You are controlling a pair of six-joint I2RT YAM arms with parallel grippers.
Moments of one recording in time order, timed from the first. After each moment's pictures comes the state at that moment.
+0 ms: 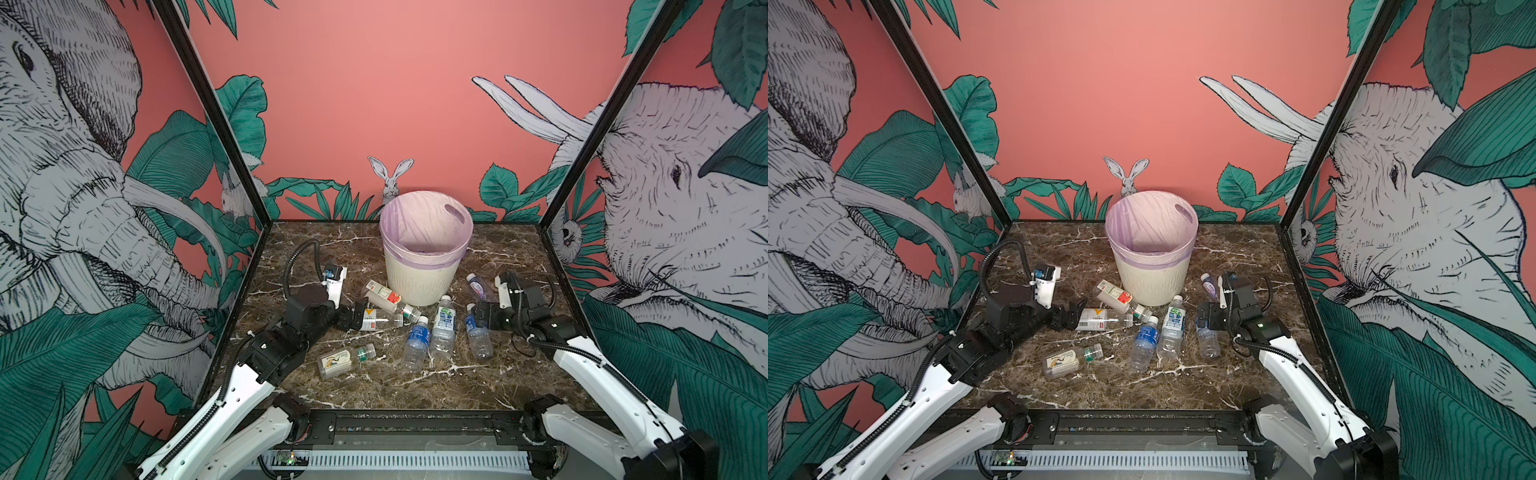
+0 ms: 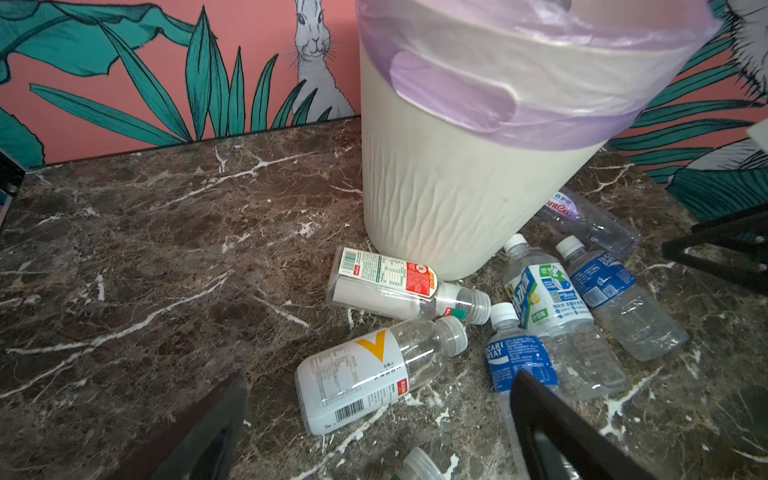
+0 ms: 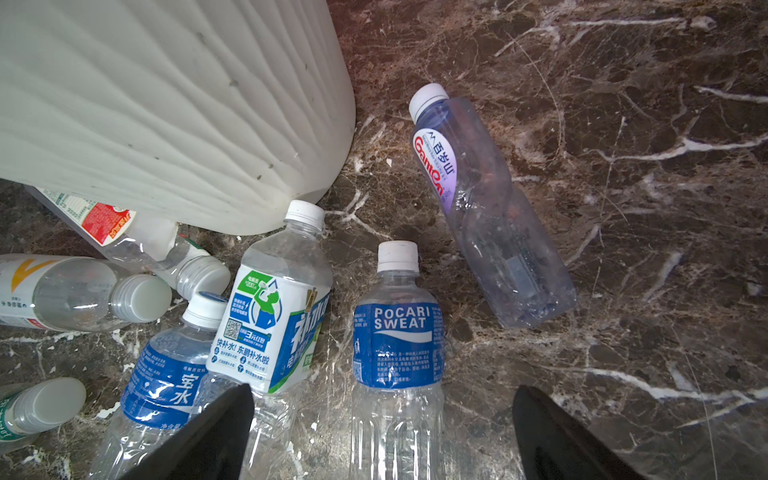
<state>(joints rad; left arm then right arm) -0.64 0.75 0.80 -0.55 -0.14 -0.20 0.34 0.97 0.73 -0.62 0.00 0.32</state>
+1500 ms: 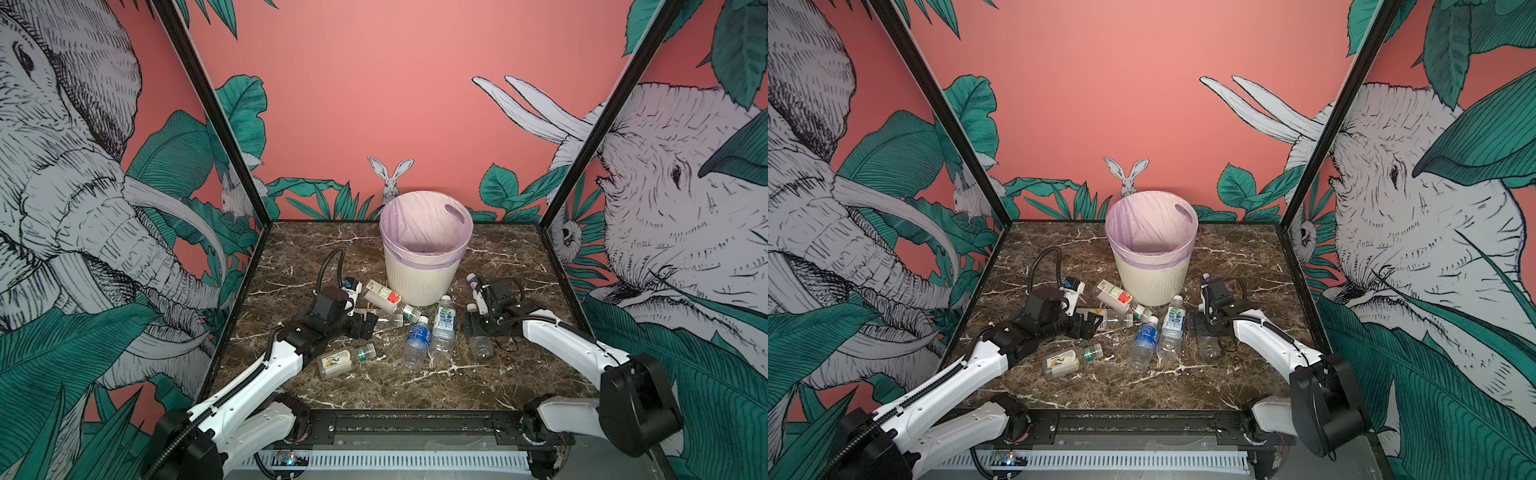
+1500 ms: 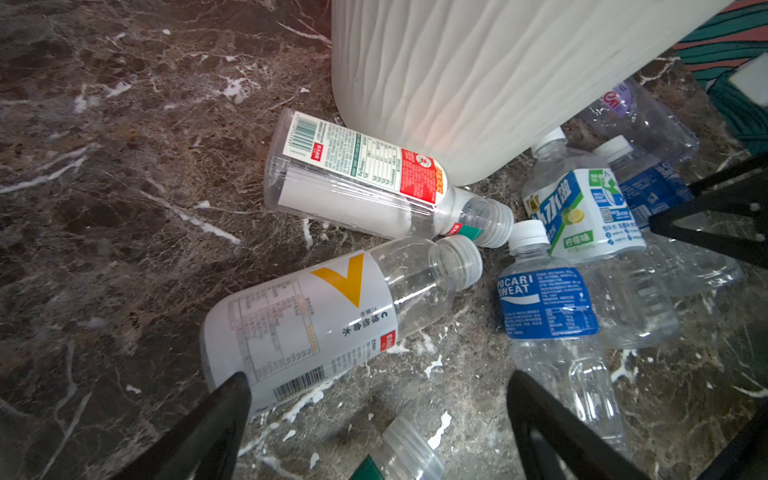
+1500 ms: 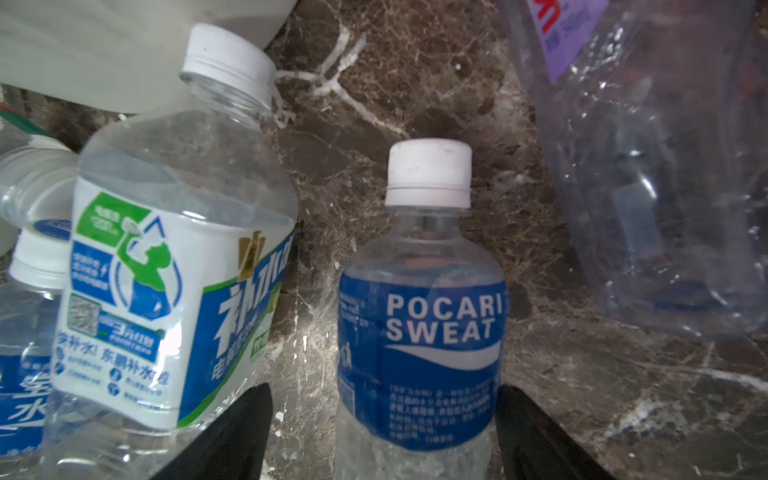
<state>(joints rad) -0.57 0.99 0.63 -0.38 0.10 -0.26 0.41 1.31 0.76 -0.62 -0.03 0.30</state>
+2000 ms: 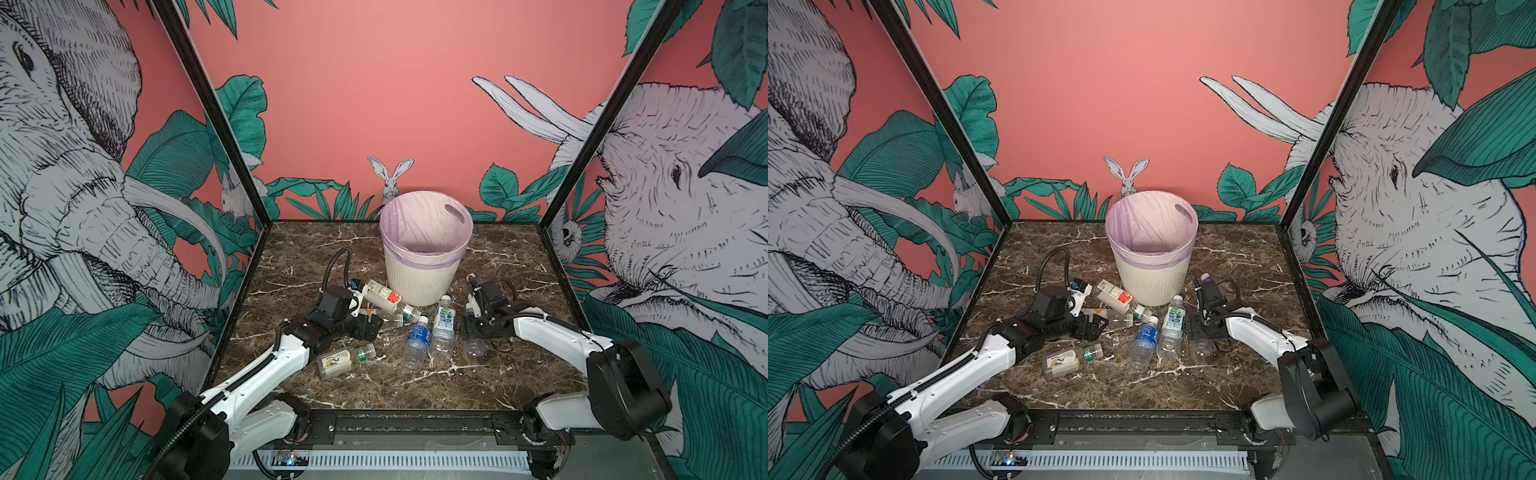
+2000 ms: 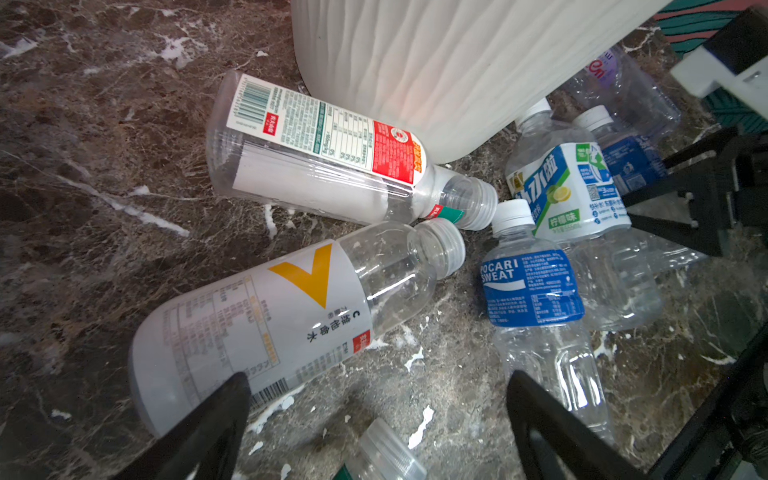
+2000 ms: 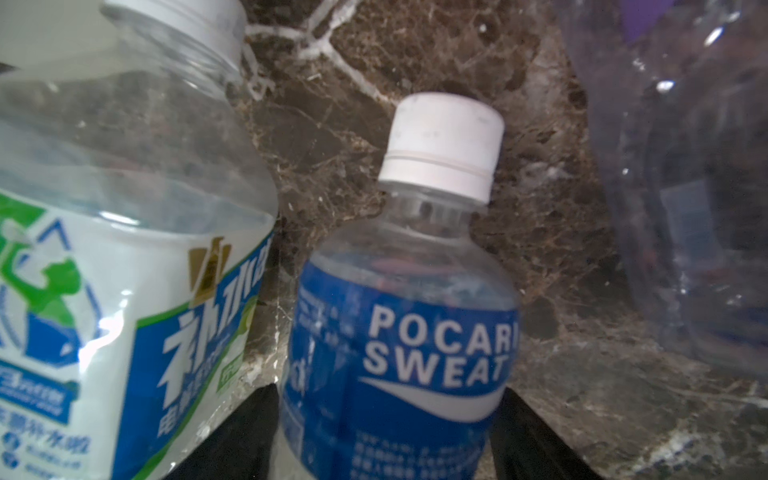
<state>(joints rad) -0.57 1.06 0.63 -0.35 0.17 -0.26 0.45 1.40 0.75 -0.58 0.01 0.30</state>
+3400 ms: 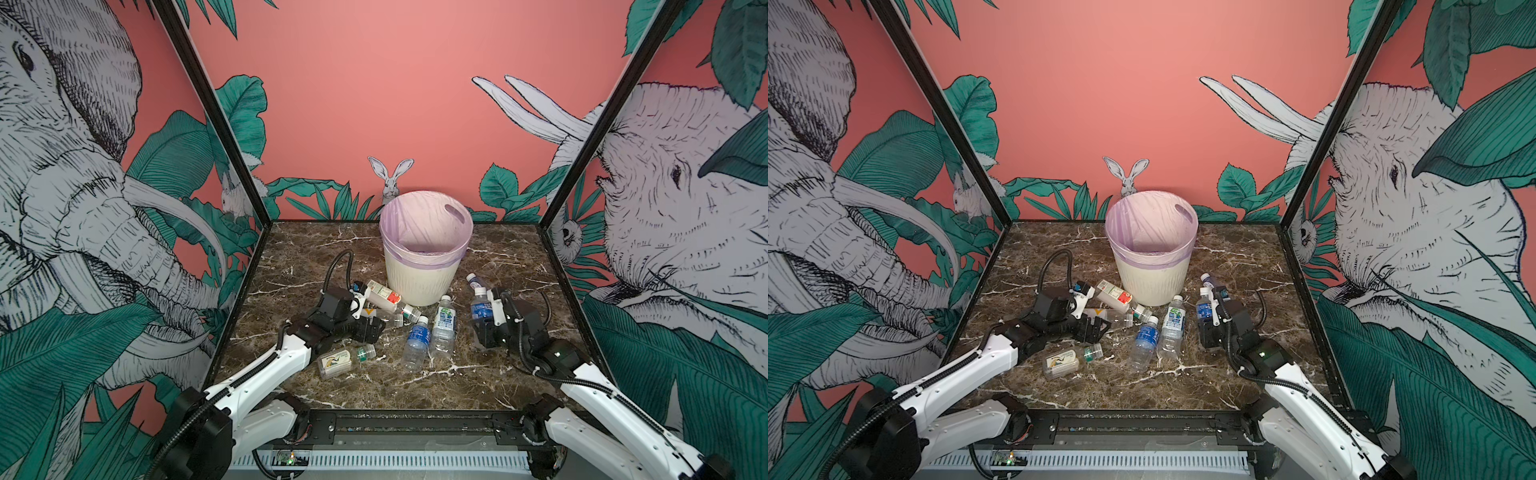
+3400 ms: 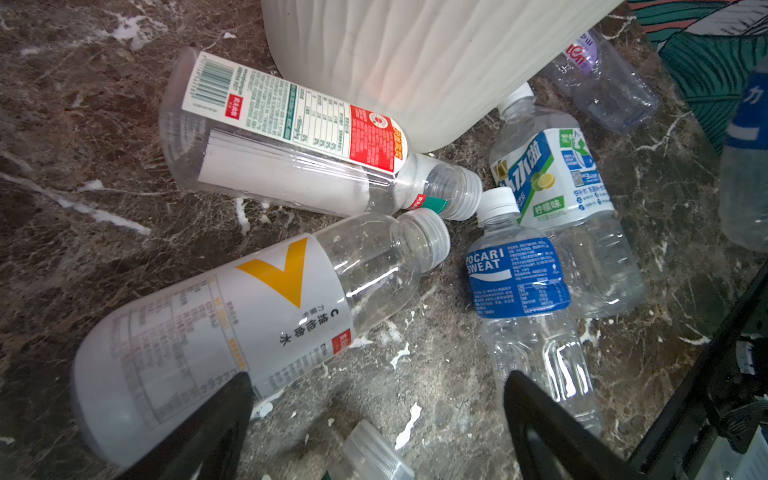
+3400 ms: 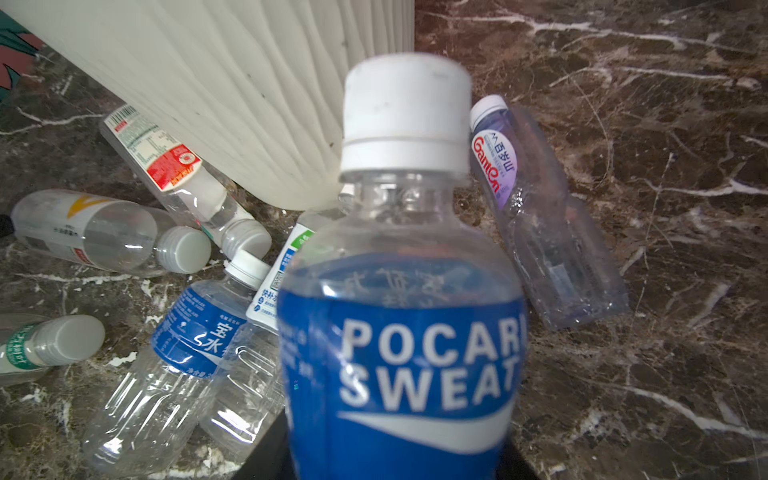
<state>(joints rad) -0.57 1.08 0.60 -0.31 0.22 -0.26 0.53 0.75 0.59 -0.54 0.08 0.31</state>
